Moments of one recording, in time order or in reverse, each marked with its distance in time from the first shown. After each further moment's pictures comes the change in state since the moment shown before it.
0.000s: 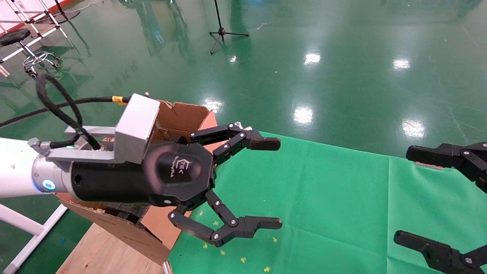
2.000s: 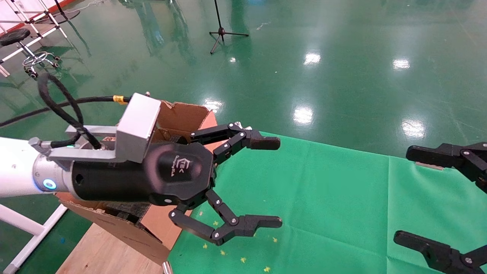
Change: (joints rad) left arm -0.003 0.001 0.002 0.004 0.004 -0.002 -0.001; right arm 0.000 0.000 0.000 0.000 0.000 0.000 0.000
